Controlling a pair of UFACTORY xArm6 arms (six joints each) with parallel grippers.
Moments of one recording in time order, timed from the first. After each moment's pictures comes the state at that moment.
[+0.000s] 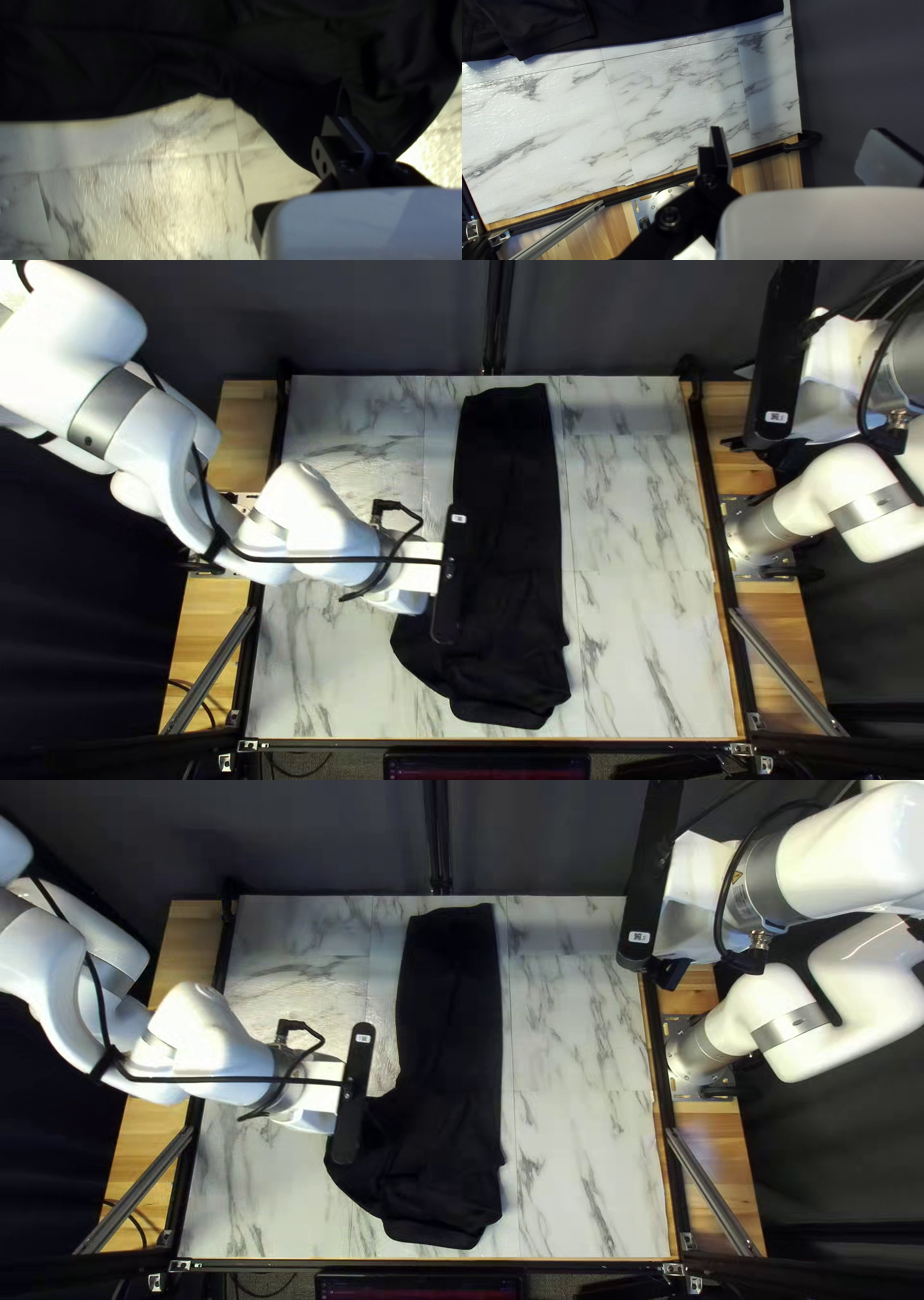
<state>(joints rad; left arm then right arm) -0.35 -0.21 -0.79 0.28 0.62 -0.44 0.39 -0.84 -1.02 -0.43 1.72 0.43</state>
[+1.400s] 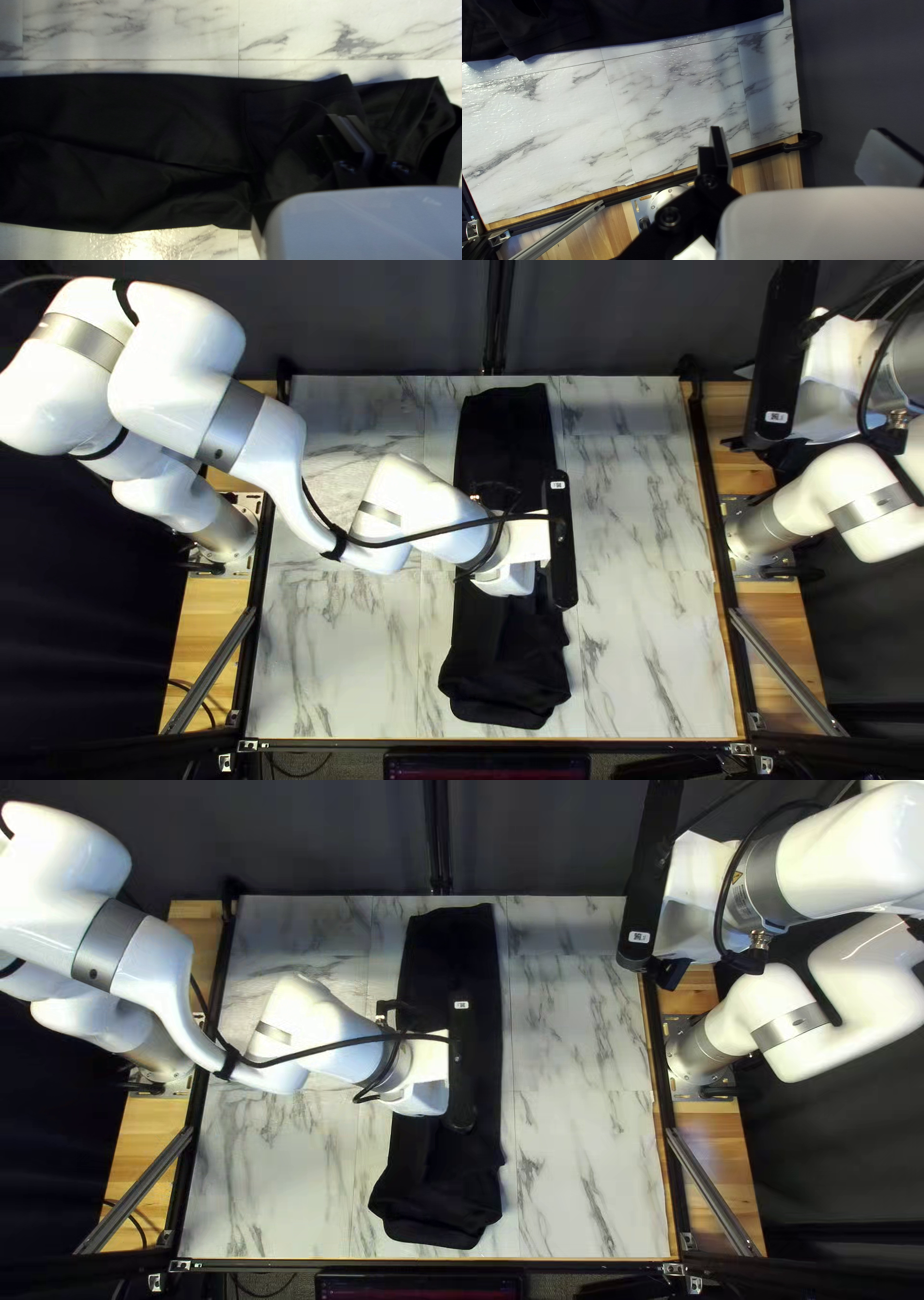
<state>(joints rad) -0.25 -0.02 -0.93 0.26 0.51 -0.45 0.39 -0.84 -1.02 -0.43 1.72 0.43</state>
